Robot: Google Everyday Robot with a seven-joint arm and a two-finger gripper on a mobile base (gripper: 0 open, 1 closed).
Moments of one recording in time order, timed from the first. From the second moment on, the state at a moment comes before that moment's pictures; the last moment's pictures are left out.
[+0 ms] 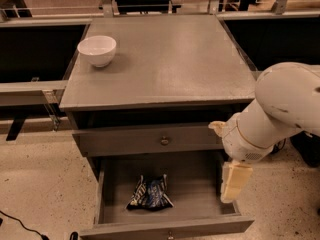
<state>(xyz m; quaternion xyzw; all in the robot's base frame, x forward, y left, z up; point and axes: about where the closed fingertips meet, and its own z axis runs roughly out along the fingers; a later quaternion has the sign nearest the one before) 0.427 -0.148 0.775 -0.71 0.69 0.03 0.15</state>
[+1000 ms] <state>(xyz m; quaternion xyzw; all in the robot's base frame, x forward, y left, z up) 0.433 -0.056 0.680 -0.68 0.63 0.22 0.31</state>
